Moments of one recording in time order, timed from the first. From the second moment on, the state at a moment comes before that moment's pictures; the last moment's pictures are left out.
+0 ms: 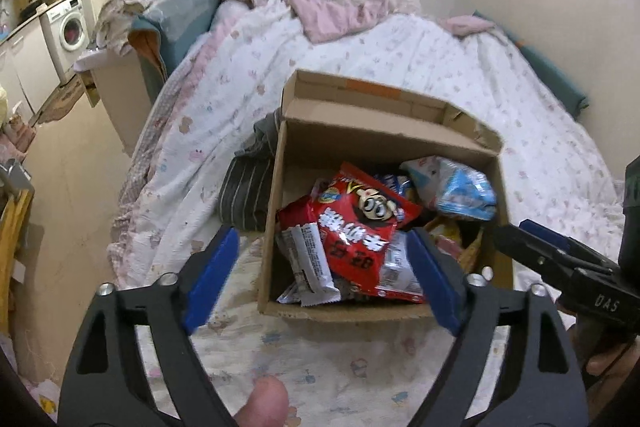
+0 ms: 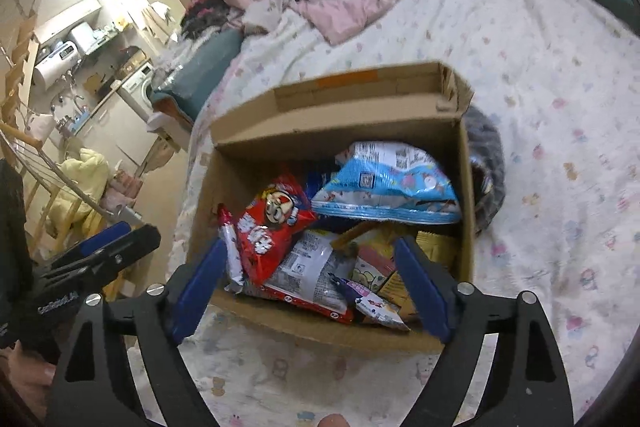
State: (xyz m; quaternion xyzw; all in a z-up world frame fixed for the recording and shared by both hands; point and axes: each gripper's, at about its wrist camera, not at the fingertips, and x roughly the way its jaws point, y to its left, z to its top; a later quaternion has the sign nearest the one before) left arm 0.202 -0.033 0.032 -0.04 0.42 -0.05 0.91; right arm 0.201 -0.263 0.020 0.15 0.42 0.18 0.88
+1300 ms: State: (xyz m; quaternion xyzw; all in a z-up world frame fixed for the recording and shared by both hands) left arm 0.077 -0.018 0.039 -0.01 0.35 -0.01 0.94; right arm 0.076 -0.242 0.031 0.04 0.32 0.09 0.94
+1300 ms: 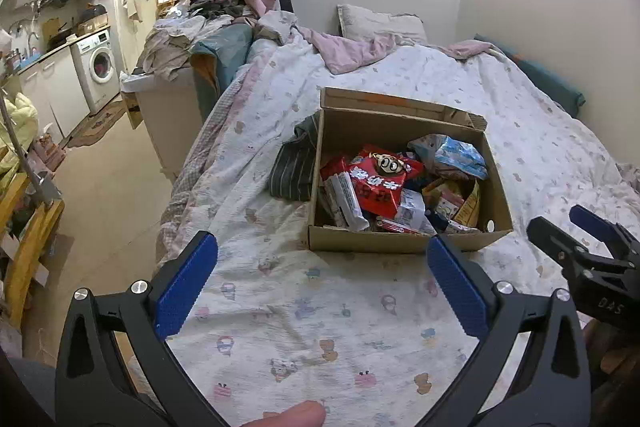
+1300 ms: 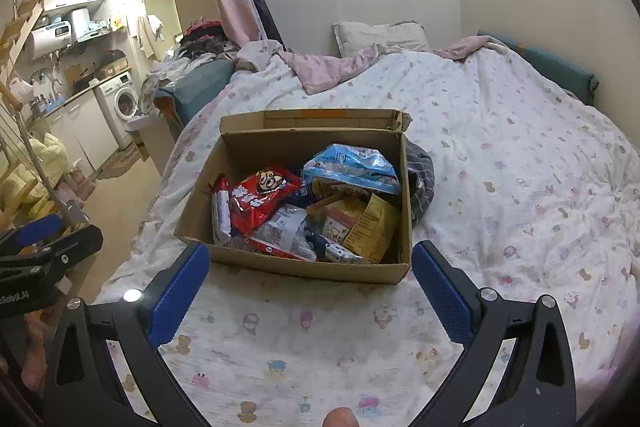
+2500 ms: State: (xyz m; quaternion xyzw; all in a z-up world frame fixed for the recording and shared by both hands) left arm 0.082 -0.022 0.032 -0.01 0.35 0.00 0.94; right arm 0.080 -0.238 0.028 0.03 0.32 0.08 0.94
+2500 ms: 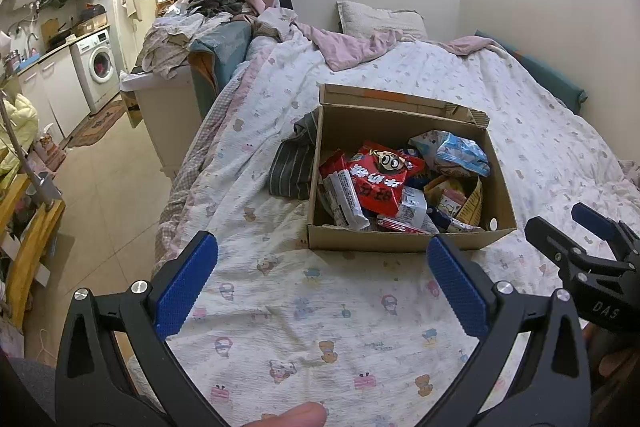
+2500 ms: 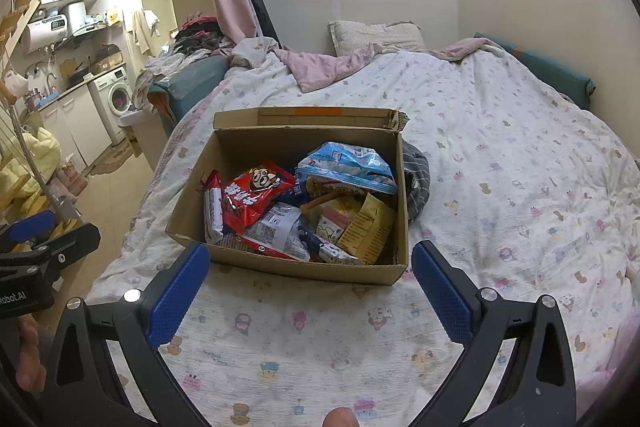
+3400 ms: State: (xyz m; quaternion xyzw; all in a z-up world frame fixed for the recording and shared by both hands) left arm 0.082 -0.022 0.032 -0.01 0.35 0.00 0.94; right arm 0.080 -0.240 0.028 0.03 0.32 0.08 0.94
